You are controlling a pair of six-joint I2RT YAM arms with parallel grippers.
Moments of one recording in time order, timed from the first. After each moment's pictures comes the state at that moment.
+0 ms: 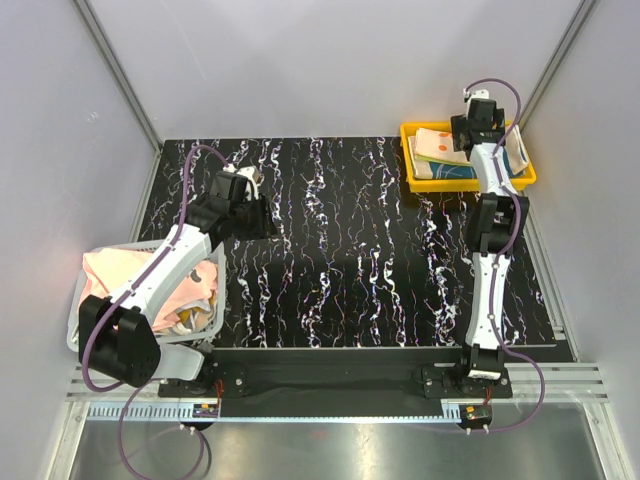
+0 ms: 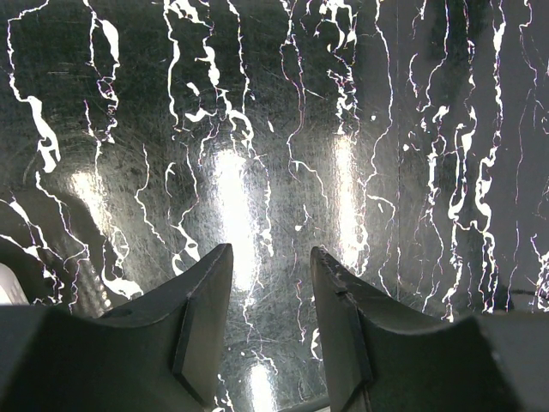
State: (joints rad) left arm -0.34 1.35 1.10 -0.59 0.12 -0.41; right arm -0.10 2.63 2.47 -0.34 0.35 -0.33
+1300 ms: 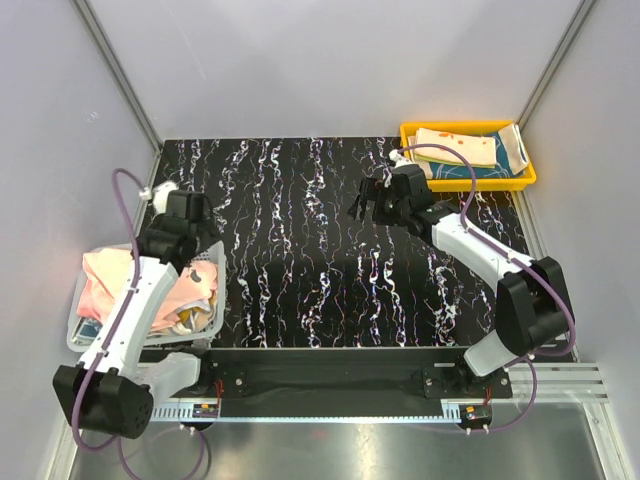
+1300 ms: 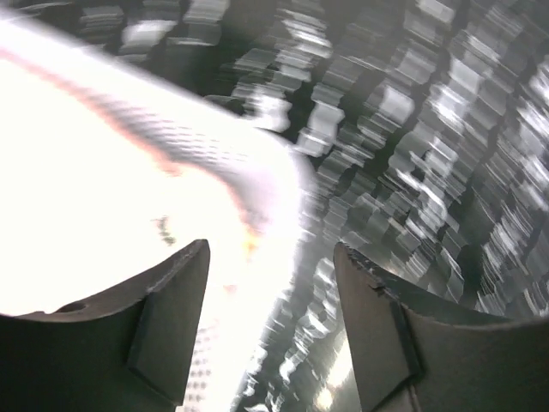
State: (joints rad) left arm -0.21 1.07 1.02 -0.79 -0.36 -0.62; right arm 0.45 1.56 1.12 -0.19 -0.10 0.50
